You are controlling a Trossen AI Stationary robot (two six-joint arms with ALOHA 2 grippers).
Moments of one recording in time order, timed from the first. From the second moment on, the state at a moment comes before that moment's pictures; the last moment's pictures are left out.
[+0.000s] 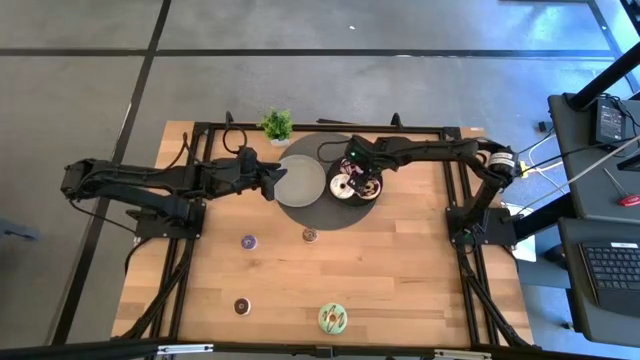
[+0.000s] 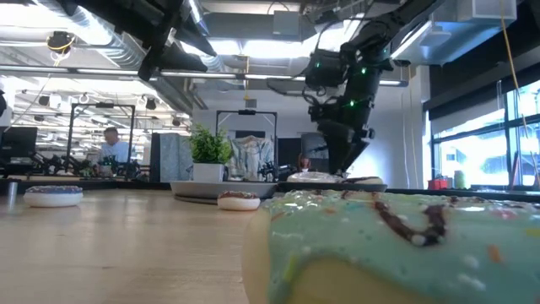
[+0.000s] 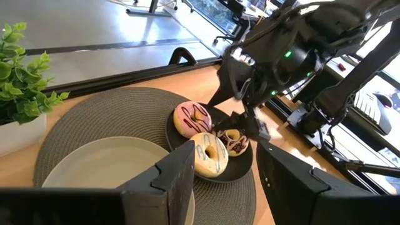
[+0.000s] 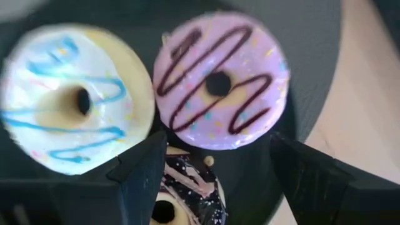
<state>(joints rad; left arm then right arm) 0.07 0.95 0.64 -0.03 -0.45 -0.67 -0.38 1.76 1.15 -0.61 0.19 0.16</state>
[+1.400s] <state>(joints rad) -0.20 1.27 0.64 -0.75 -0.03 -0.85 -0.25 1.54 1.15 -0.63 0.23 0.07</state>
